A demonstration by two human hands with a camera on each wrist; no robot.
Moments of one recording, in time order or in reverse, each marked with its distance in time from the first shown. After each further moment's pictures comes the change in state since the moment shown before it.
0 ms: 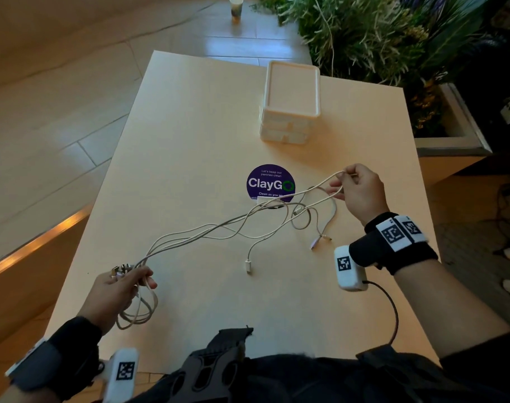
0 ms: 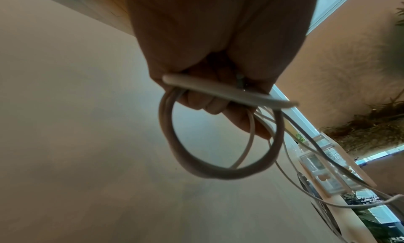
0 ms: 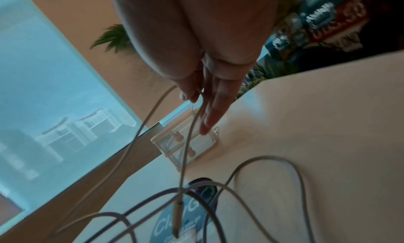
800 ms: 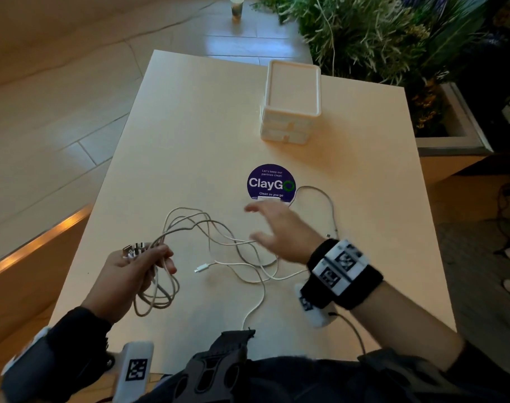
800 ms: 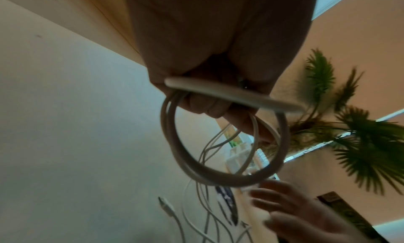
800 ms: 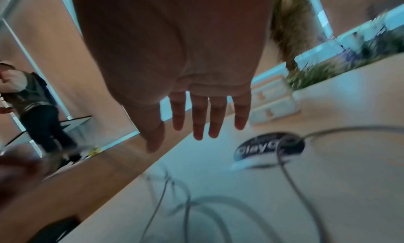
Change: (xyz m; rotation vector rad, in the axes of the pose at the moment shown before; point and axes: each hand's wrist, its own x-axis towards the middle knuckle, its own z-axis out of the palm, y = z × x) left_hand -0.034 0.060 0.026 -0.136 -0.194 0.226; right_hand -0.079 -0.022 0.078 -0.543 -0.660 -0.459
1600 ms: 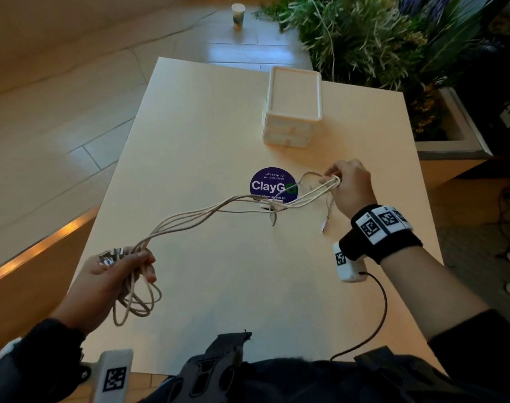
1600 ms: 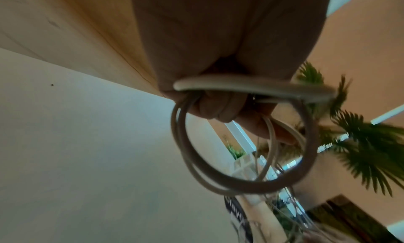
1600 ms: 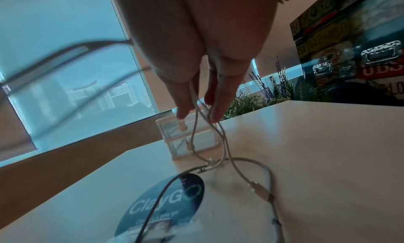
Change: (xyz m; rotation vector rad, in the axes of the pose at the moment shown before) left_hand -0.017 0.014 -0.026 0.065 0.008 0.036; right_hand 0.013 0.071 -0.075 -0.075 0.554 0.363
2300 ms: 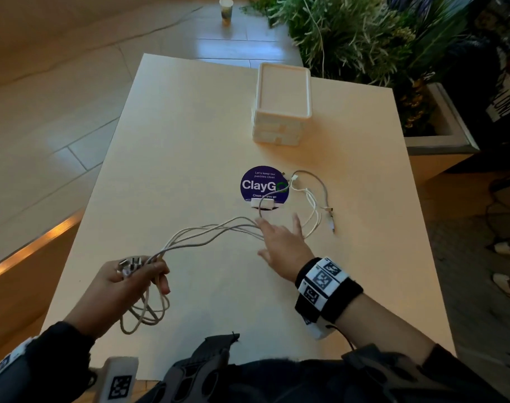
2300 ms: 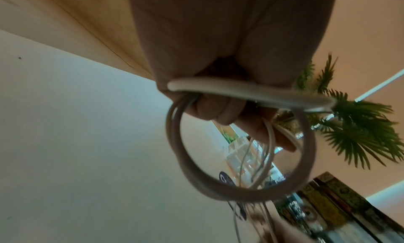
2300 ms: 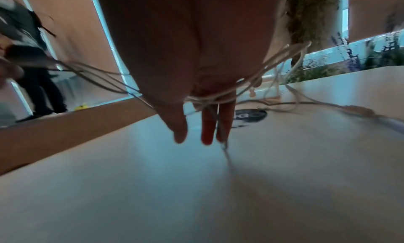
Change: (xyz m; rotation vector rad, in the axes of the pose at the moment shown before) left_hand 0.003 -0.003 0.022 0.245 -0.146 0.022; right_hand -0.094 -0.031 0.075 -0.370 -0.580 -0.281
